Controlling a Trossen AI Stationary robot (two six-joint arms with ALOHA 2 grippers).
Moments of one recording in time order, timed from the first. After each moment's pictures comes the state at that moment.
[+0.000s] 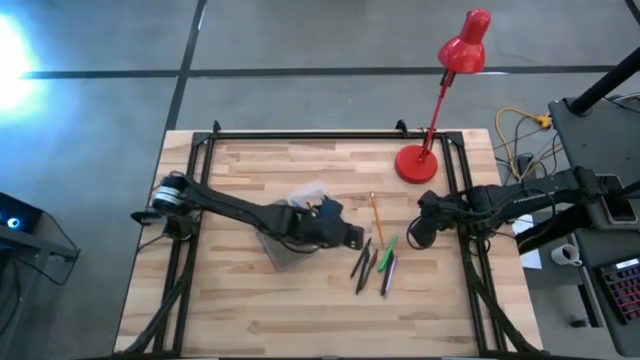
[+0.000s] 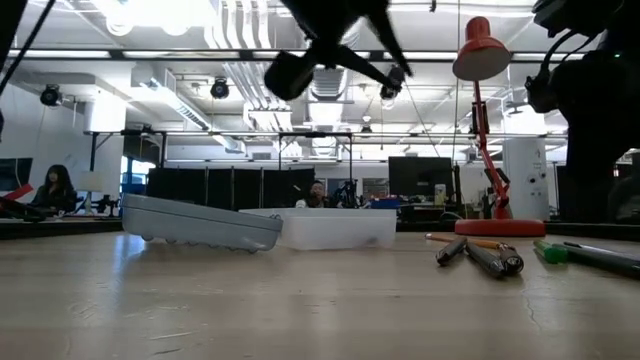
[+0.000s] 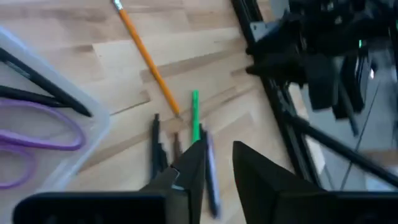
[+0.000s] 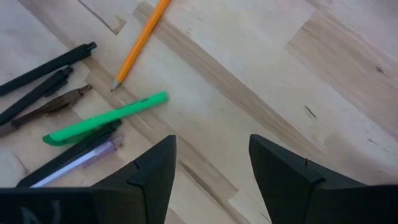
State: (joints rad) left arm -0.20 1.85 1.51 -0.33 -0.36 -1.31; right arm 0.15 0.85 0.56 -0.93 0.16 1.02
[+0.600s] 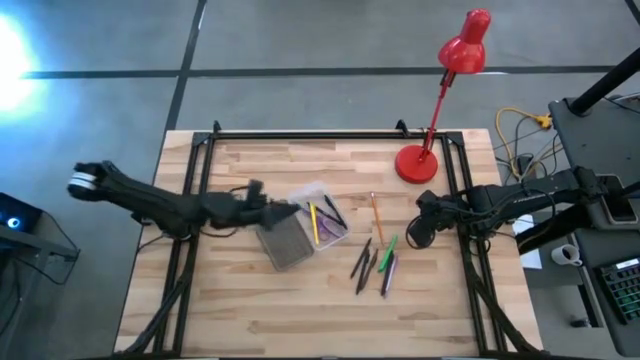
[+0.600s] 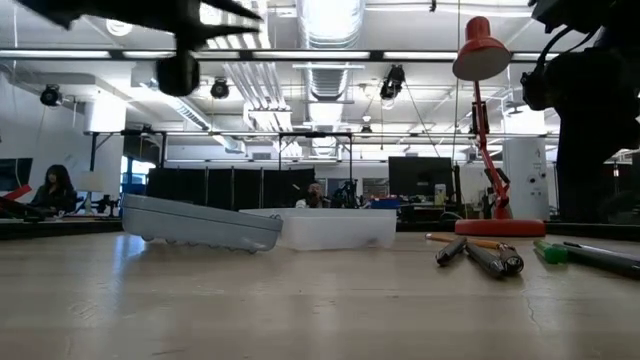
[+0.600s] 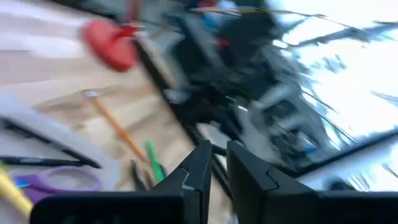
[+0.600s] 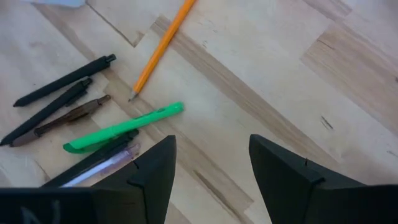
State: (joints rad) left arm -0.20 1.02 0.56 0.40 -0.38 -1.01; right arm 0.15 0.85 0.56 -0.87 0.16 1.03
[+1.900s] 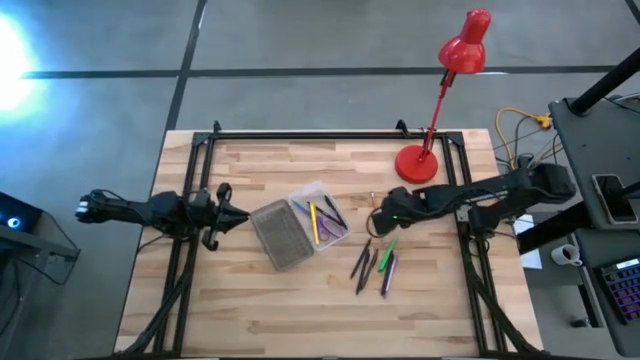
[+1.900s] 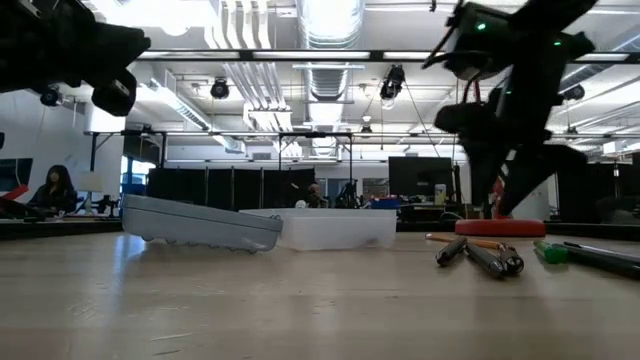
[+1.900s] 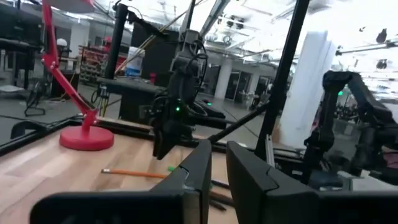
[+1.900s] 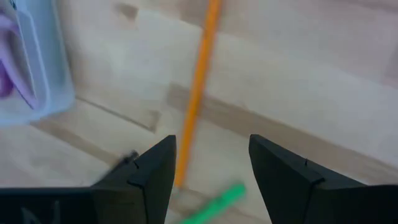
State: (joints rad) left arm -0.14 0.11 0.02 0.24 -0.08 -0.21; right arm 0.00 1.36 0.71 -0.60 0.14 1.26
